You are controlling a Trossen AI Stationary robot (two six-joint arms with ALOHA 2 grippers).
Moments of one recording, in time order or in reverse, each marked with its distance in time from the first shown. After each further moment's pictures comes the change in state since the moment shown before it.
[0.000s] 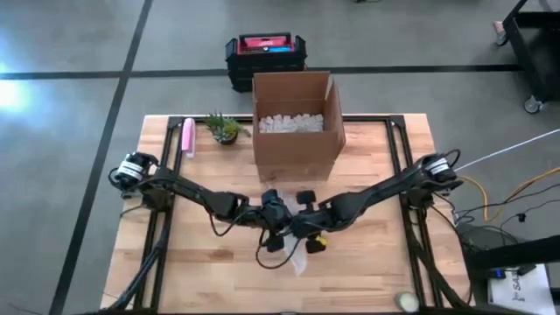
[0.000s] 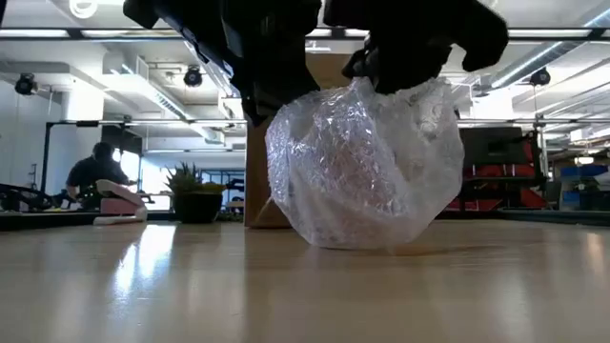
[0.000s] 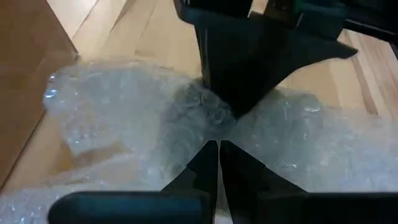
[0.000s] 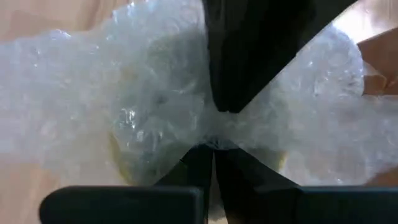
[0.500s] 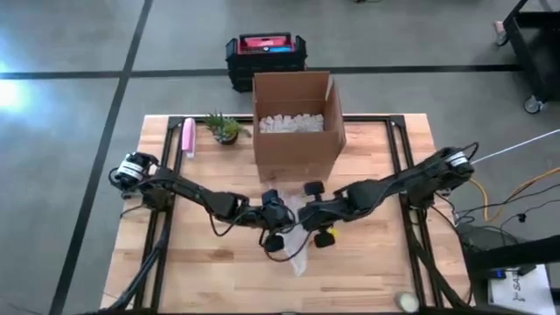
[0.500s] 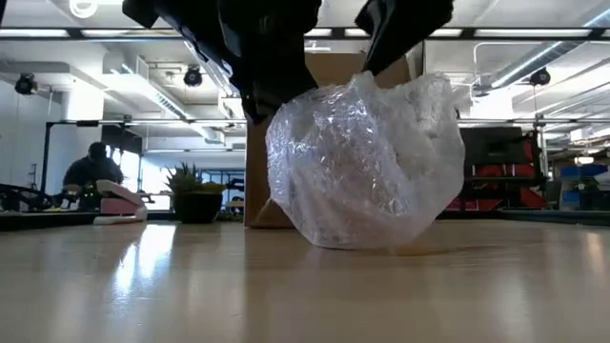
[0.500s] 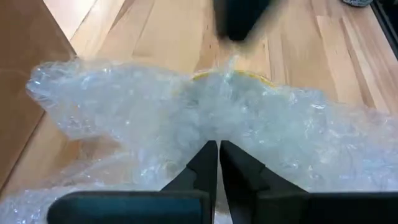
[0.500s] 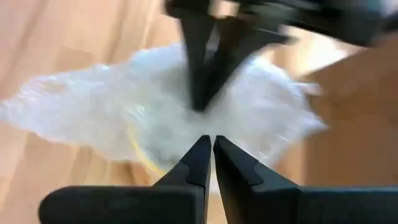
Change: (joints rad) left arm -0.001 0.000 0.000 -0.005 0.005 0.014; right arm -0.017 -0.238 0.035 -0.112 0.076 -0.019
